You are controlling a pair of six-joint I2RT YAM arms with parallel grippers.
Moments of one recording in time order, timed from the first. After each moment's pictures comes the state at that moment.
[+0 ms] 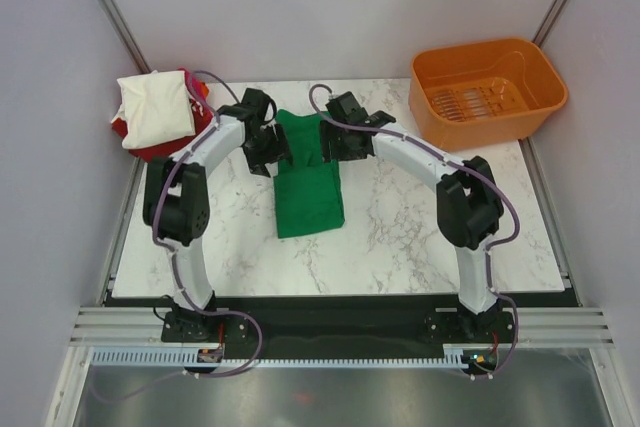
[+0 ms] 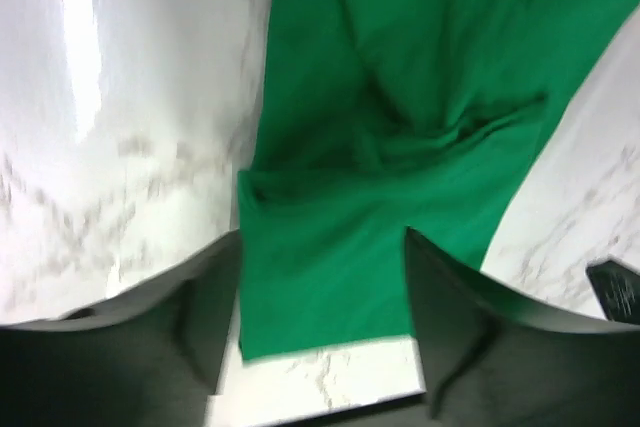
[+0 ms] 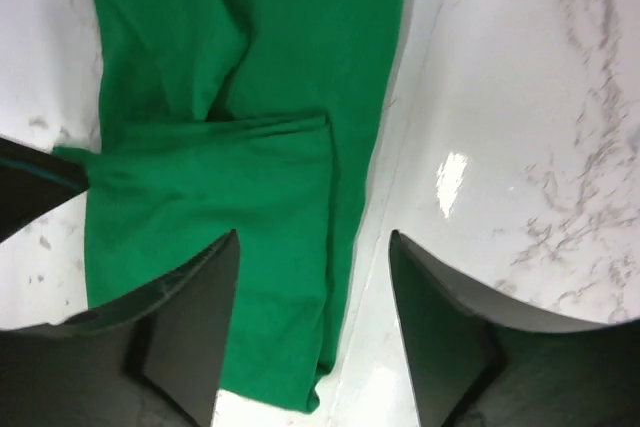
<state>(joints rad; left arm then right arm) -0.28 1.89 1.49 -0.80 0.13 -0.58 0.63 2.00 1.67 -0.61 0.07 0.45</state>
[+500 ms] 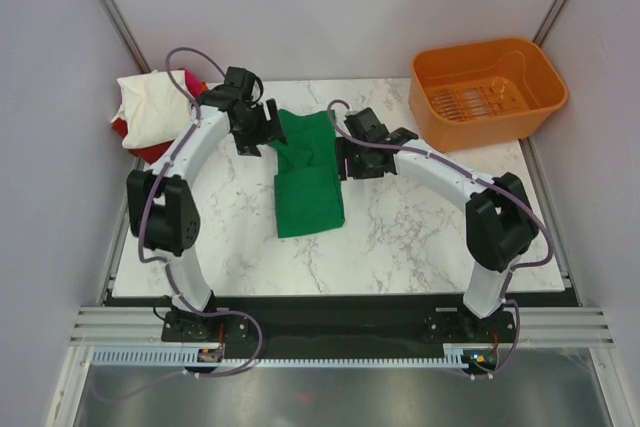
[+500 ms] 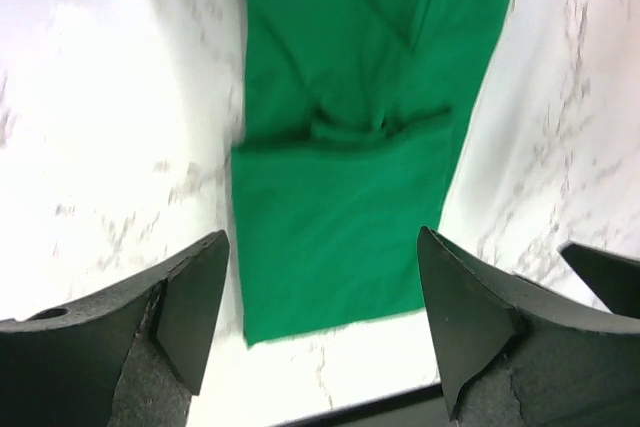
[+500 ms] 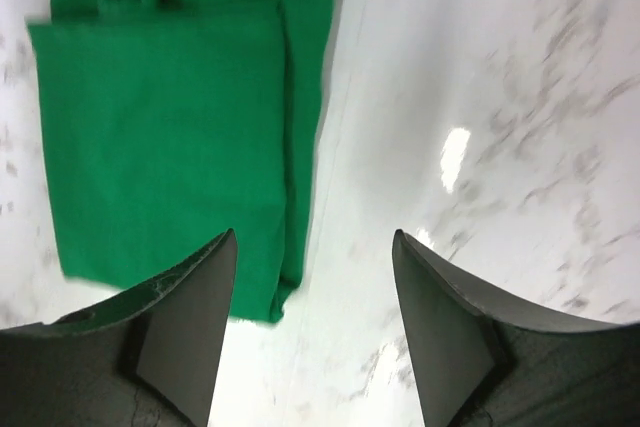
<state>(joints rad) -0.24 1.94 1.76 -0.89 0.16 -0.50 0.60 1.85 1.50 -0.61 0.08 0.46</state>
